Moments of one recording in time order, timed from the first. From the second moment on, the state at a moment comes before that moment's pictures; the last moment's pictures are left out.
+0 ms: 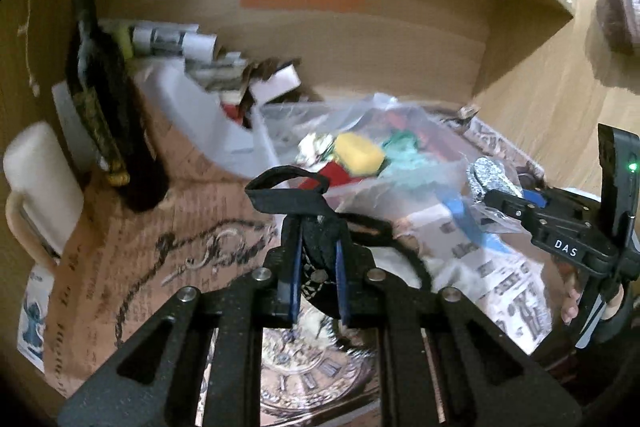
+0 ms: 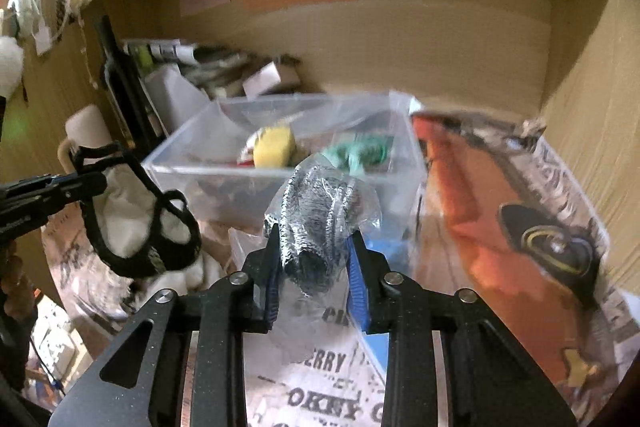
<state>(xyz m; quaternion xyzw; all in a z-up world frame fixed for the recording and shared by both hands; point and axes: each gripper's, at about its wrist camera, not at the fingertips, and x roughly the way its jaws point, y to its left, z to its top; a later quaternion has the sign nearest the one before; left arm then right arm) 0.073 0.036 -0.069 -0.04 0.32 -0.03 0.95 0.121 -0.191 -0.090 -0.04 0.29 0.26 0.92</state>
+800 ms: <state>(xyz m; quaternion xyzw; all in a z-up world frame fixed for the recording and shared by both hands) 0.127 0.005 0.009 0.00 0.21 -0.03 0.98 0.136 -0.179 -0.041 -0.04 0.21 0.28 0.94</state>
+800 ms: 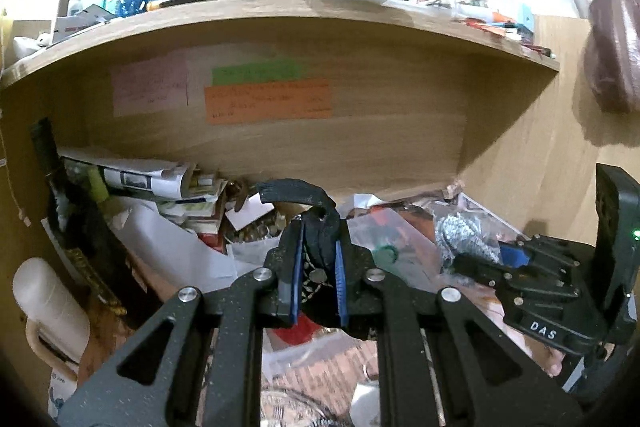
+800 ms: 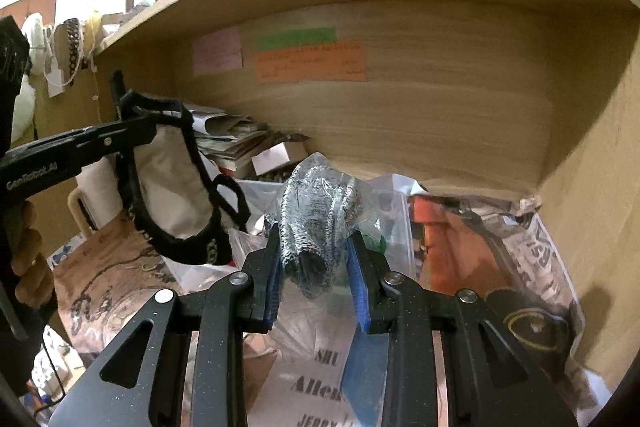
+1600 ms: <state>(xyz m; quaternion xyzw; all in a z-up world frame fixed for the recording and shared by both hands) 0.218 0.048 -0.089 0.01 0.35 0.01 0.94 0.214 -0.120 -0.095 -0.12 0.31 0.26 0.91</state>
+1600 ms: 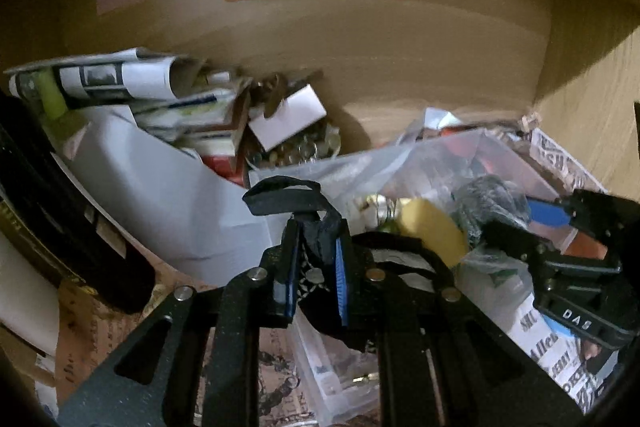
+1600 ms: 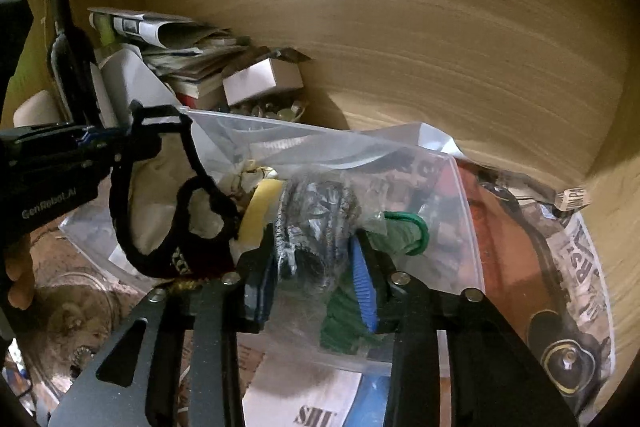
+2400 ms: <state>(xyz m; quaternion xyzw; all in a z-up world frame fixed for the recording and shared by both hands) 0.100 0.047 -0.062 0.00 0.33 -0.02 0.94 0.112 -0.131 -0.052 -0.08 0.23 0.31 0.92</state>
